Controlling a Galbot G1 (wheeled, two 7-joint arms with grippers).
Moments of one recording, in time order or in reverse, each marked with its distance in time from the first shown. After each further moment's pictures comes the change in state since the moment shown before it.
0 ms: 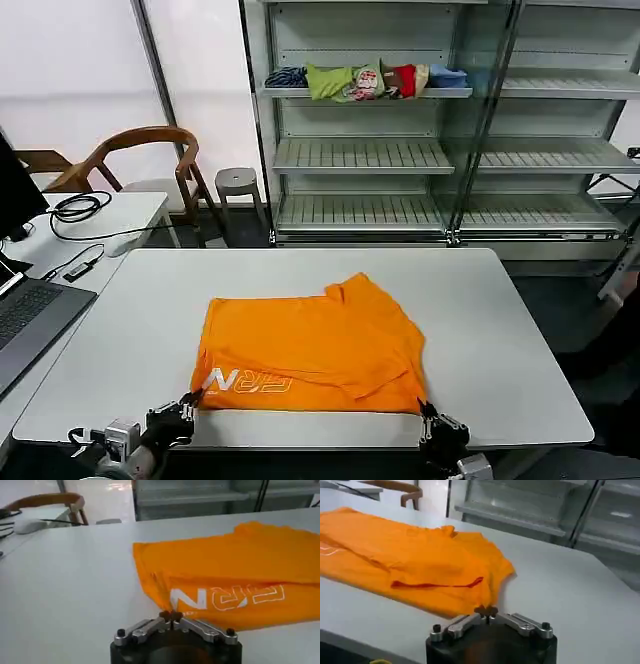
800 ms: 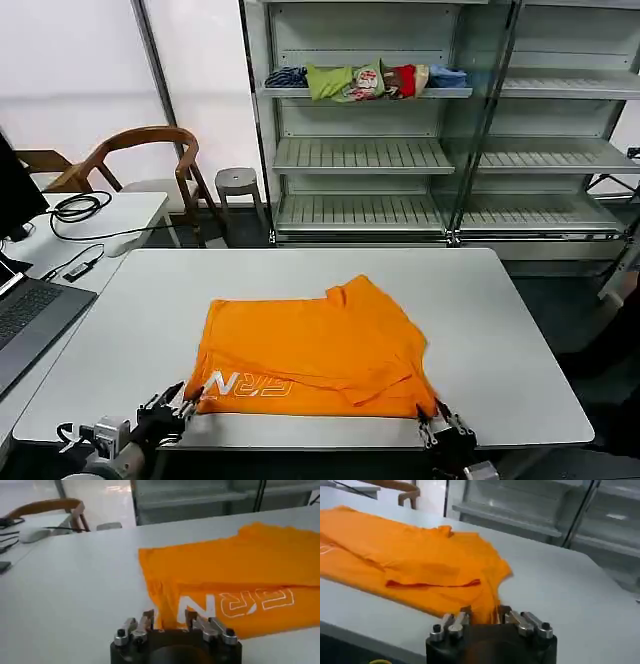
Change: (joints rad) left arm 0.006 0.024 -0.051 -0.023 0.004 0.015 0.035; right arm -0.021 -0.016 0.050 0.034 0.004 0.002 -0.003
